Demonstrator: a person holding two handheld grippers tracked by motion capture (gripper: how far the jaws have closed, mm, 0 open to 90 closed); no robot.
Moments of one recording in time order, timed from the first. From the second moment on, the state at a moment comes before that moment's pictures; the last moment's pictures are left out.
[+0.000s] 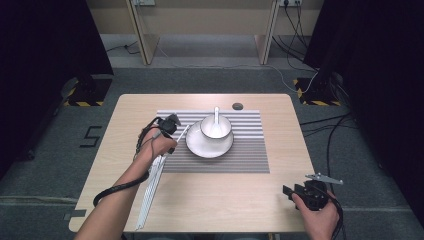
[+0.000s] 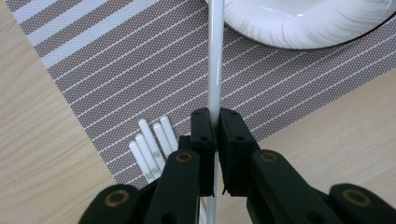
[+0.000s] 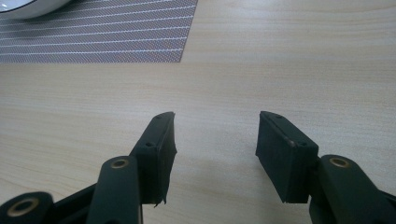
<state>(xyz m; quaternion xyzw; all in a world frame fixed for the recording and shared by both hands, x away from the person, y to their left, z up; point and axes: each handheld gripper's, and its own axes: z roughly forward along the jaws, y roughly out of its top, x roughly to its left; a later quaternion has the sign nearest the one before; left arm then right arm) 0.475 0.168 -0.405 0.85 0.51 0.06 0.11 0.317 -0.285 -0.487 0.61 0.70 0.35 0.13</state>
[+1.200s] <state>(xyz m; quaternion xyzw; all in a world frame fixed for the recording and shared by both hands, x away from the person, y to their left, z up) 0.491 0.159 -0.414 0.82 0.54 0.05 0.16 0.317 -0.286 -0.487 0.61 0.69 0.35 0.12</state>
